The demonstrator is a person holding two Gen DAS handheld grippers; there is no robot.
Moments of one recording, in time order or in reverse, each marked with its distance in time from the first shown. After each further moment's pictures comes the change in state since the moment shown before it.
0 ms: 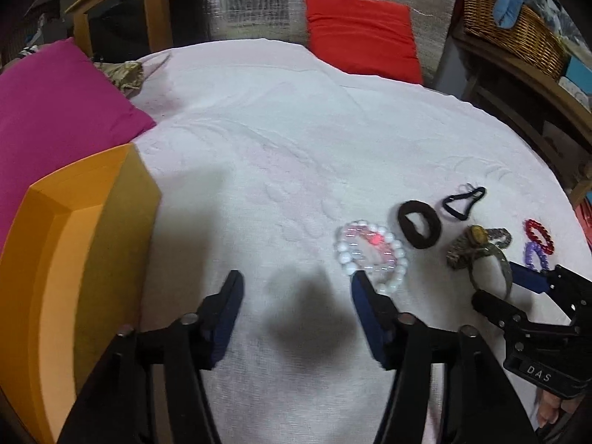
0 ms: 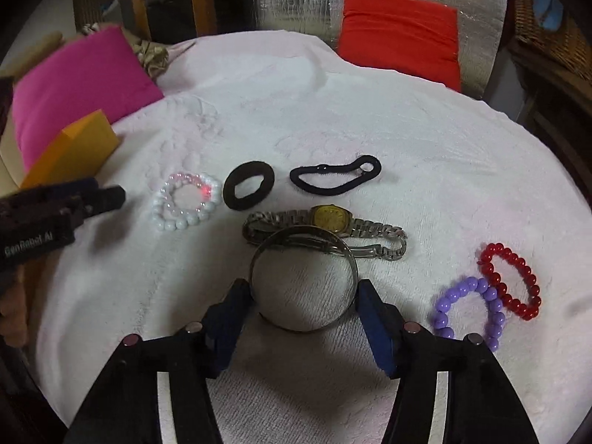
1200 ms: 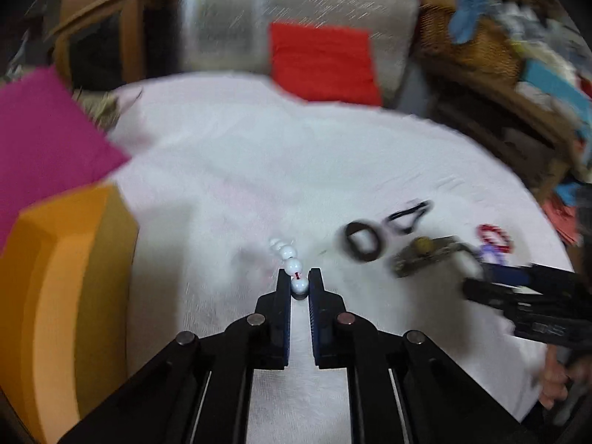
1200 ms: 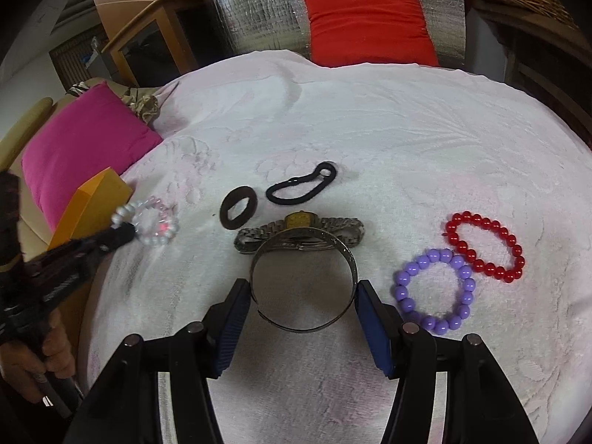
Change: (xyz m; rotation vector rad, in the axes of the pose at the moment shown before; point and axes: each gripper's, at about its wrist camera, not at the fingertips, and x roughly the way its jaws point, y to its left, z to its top) left arm -0.052 -0.015 -0.006 0.083 -0.151 -0.139; right arm -0.030 -0.032 -0.003 0.163 -0.023 0.105
